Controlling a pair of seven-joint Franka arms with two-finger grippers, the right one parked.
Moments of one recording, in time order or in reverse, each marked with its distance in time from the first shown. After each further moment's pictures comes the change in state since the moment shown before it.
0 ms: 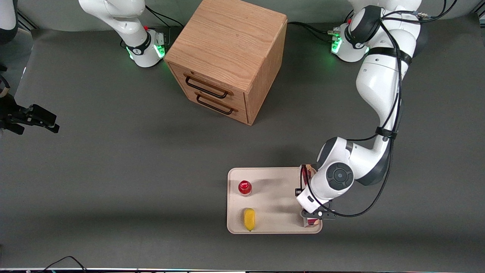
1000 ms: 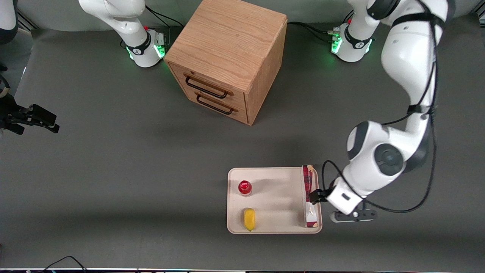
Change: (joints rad) arm 0.100 -0.303 0.023 -0.188 -0.203 0.079 -0.002
